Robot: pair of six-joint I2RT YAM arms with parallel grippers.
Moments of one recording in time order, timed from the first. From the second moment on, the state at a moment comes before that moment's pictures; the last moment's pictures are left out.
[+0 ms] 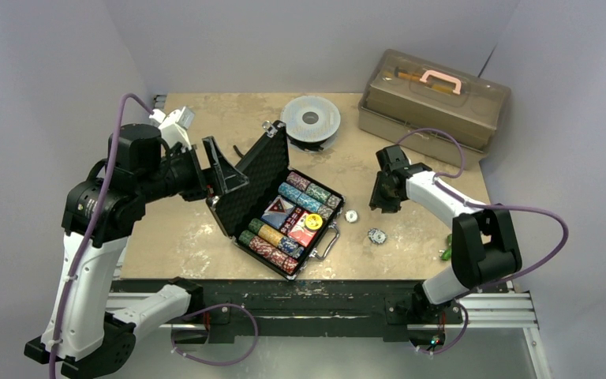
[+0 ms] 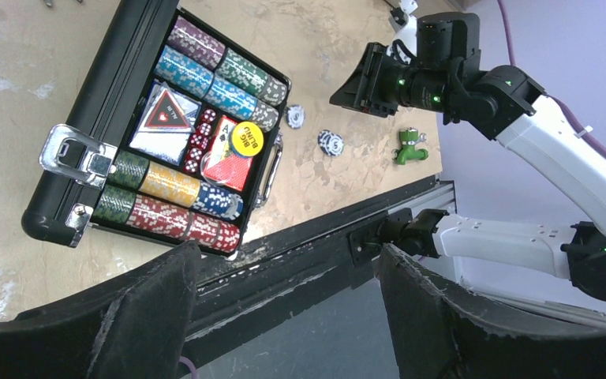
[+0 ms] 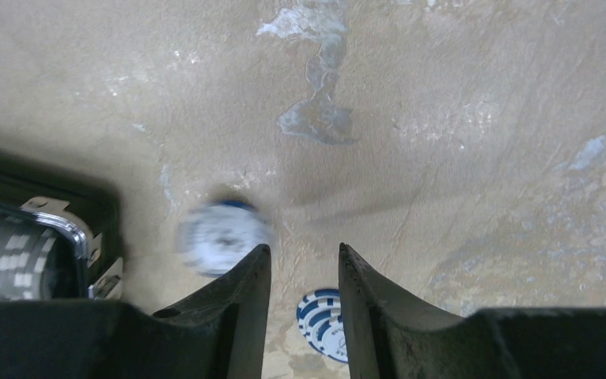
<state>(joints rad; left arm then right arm) -0.37 1.01 1.64 -1.21 0.30 -0.61 0.31 1.54 0.96 -0.63 0.11 0.60</state>
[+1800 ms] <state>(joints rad) -0.37 1.01 1.64 -1.19 0.34 -0.61 0.60 1.65 0.97 -0.63 0.11 0.45</state>
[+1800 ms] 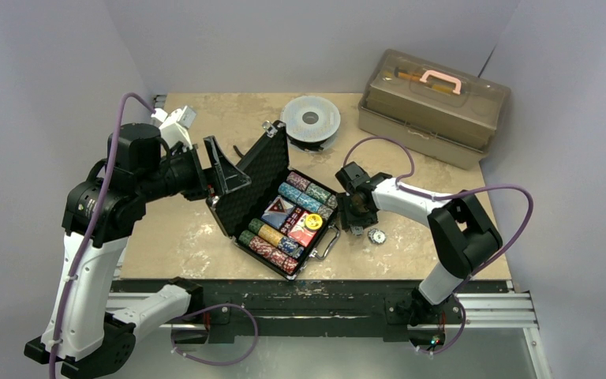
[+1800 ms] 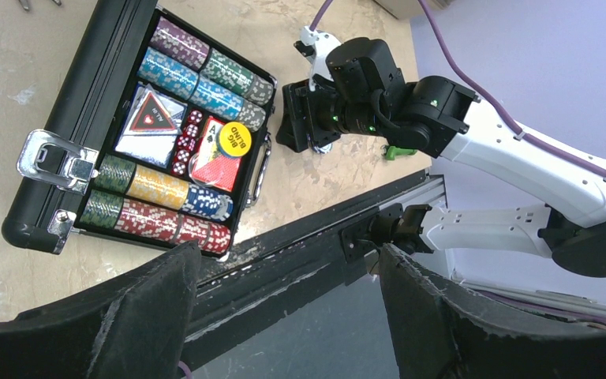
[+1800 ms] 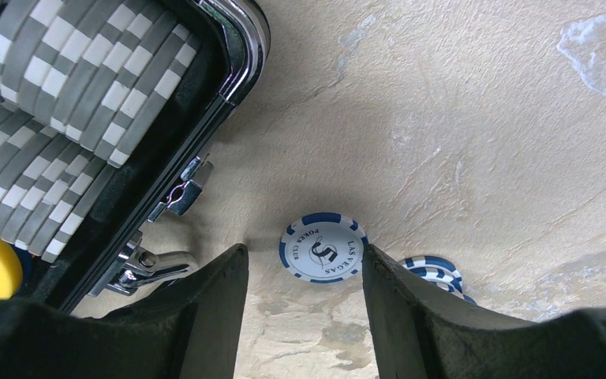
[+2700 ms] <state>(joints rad) -0.37 1.01 1.64 -1.19 0.34 -0.61 0.59 1.63 0.93 -0.60 0.13 0.48</state>
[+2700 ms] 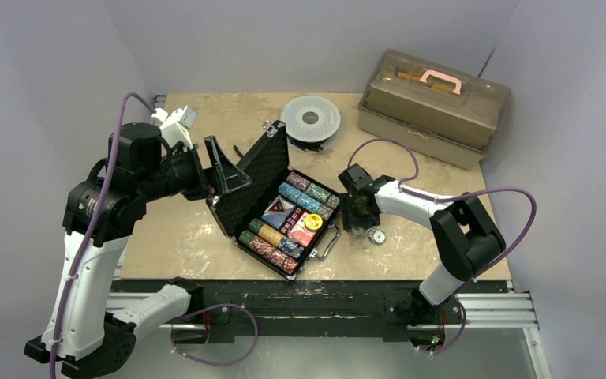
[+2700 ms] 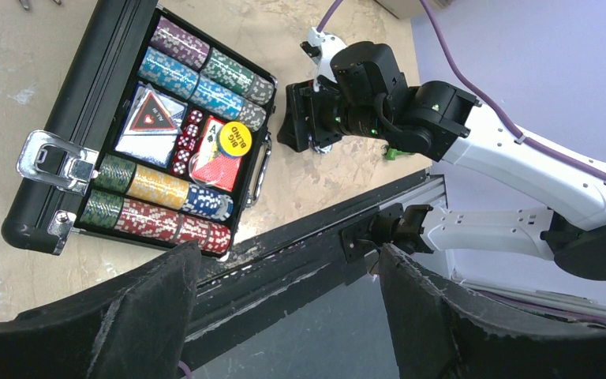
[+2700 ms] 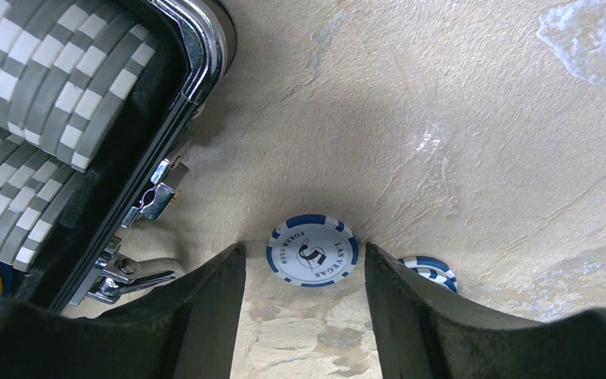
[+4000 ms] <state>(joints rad) -0.37 1.00 1.62 -1.19 0.35 -0.61 0.55 1.52 0.95 -0.72 0.17 0.51</state>
